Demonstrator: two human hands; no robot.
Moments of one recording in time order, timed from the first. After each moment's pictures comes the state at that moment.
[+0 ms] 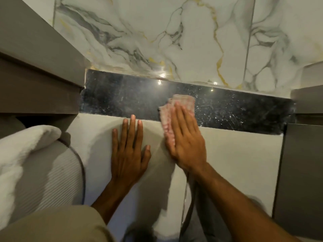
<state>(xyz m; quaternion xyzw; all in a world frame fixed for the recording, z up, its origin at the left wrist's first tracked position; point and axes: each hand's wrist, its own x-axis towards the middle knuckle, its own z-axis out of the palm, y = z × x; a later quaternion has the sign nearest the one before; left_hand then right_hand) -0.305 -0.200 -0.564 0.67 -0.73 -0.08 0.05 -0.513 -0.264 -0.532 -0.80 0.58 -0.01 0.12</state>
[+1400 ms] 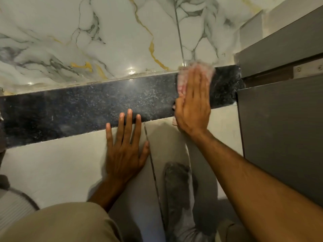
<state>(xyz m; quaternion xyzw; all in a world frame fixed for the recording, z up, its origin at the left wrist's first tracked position) -0.404 -0.241 -0.568 0.54 -0.84 -0.08 0.04 -0.639 -0.314 -0.523 -0.56 0.82 -0.07 0.12</state>
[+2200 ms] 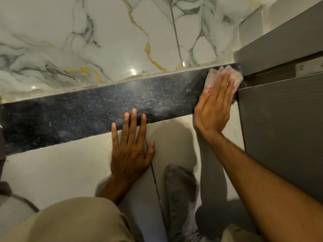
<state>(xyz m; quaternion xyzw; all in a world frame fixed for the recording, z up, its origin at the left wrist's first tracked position) -0.420 -0.247 -0.576 0.52 -0.85 -0.09 0.04 -0.680 -0.306 -0.531 -0.43 0.90 -0.06 0.03</state>
